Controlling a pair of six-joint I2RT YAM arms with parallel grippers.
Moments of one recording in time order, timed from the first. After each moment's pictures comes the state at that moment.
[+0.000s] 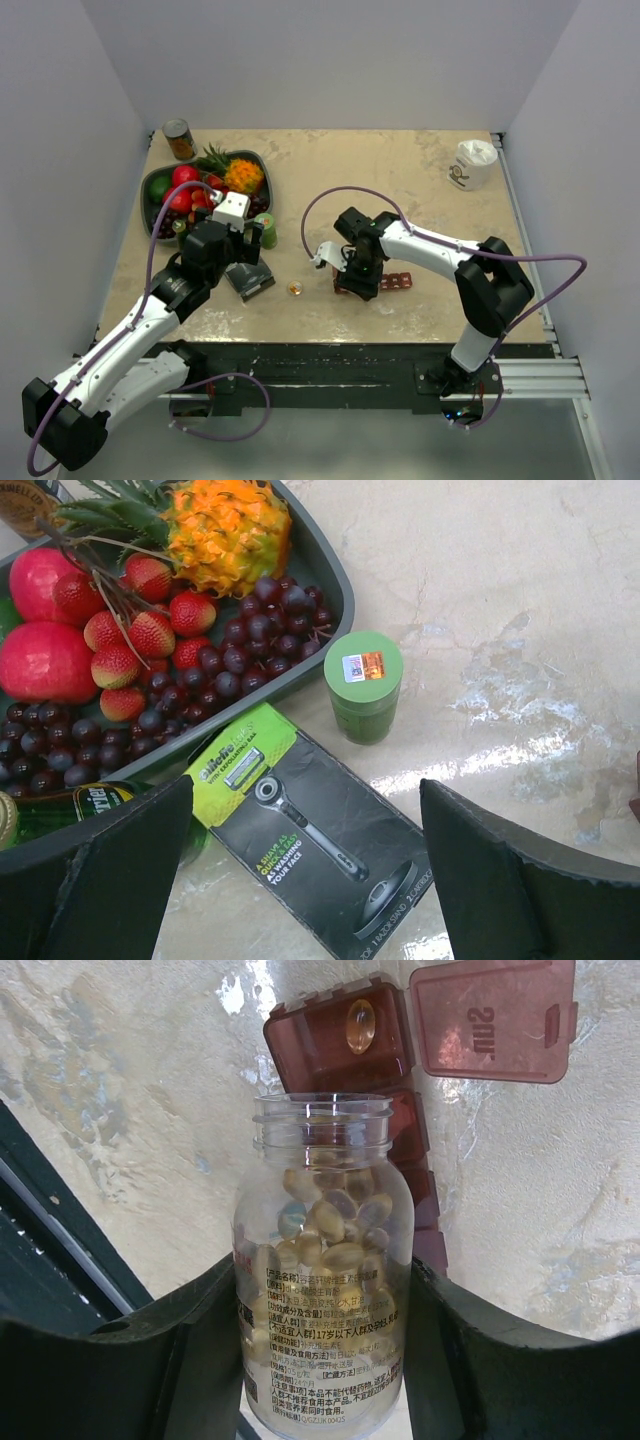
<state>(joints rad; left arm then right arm) -0.54 0.84 0.69 -0.27 -0.35 -0.04 0.74 1.71 1.17 -0.90 -0.14 -0.60</state>
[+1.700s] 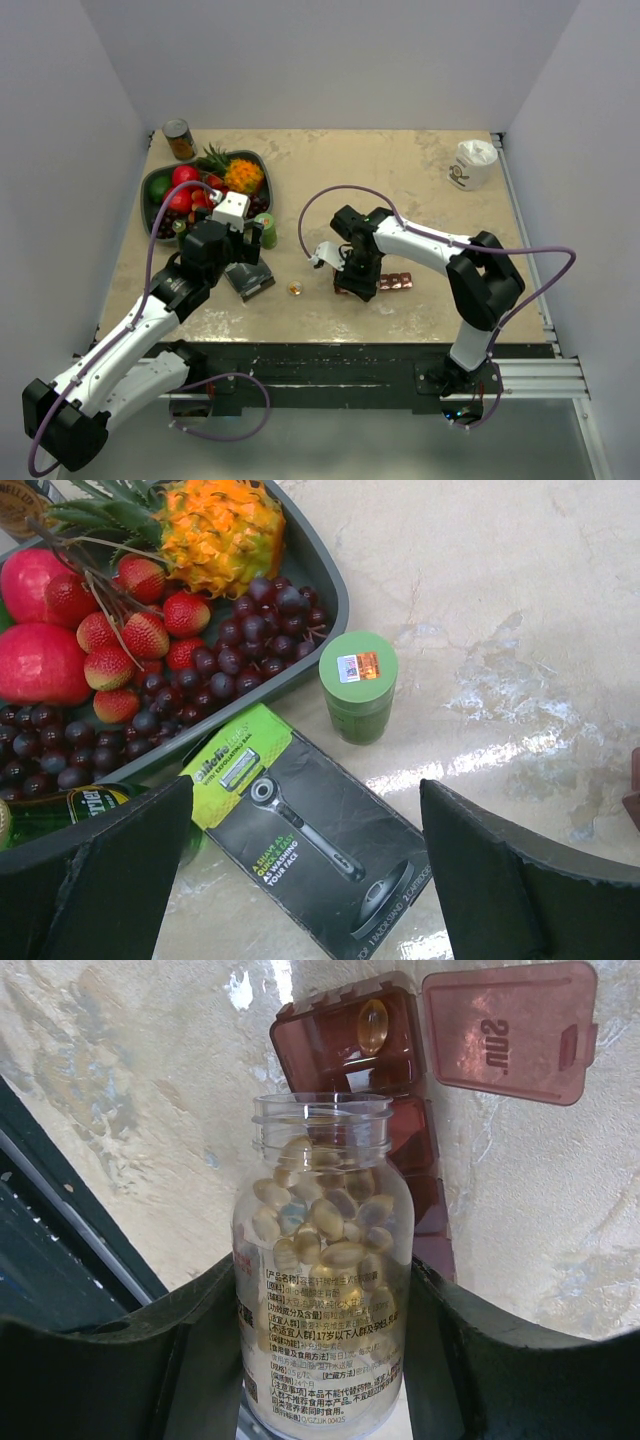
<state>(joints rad) -0.53 0.84 0.69 -0.27 -0.33 -0.04 0.74 1.77 1.23 -0.97 -0.15 -0.60</state>
